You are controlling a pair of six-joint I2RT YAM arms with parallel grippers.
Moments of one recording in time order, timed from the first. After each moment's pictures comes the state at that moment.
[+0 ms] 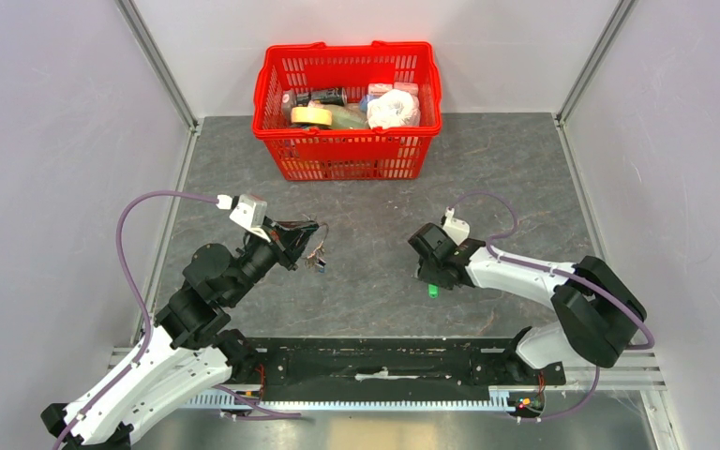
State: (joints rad) left arm -0.76 0.52 0.68 -0.13 -0.10 -0.32; right arm 0.77 1.43 0.72 -0.46 0.33 1.02
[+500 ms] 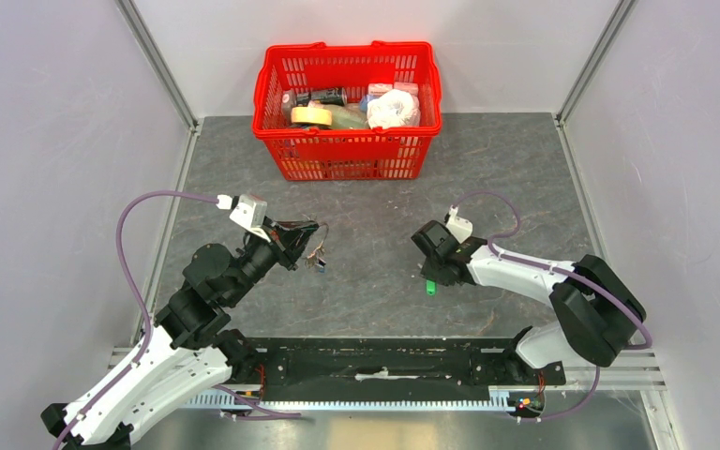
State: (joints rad) left arm -0.76 0.52 0.68 -0.13 -0.10 -0.32; right arm 0.73 1.44 0.72 -0.44 0.33 1.03
